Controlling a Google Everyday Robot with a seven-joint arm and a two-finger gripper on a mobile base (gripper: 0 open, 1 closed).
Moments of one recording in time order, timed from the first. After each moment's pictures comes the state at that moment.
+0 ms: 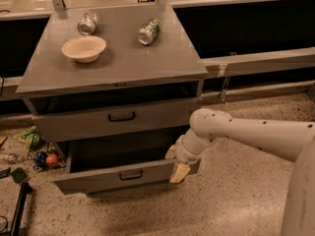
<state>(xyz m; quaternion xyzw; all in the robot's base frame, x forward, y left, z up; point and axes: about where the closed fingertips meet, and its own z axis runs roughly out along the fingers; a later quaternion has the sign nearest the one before) 0.534 -0.053 0.517 -0.74 0.64 0.15 0.16</state>
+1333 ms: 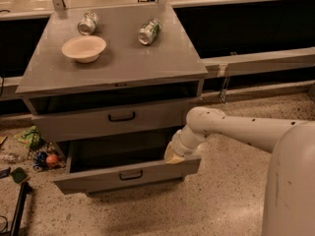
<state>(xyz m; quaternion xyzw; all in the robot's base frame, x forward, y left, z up) 0.580 -0.047 0.497 -0.75 0.62 0.13 0.18</state>
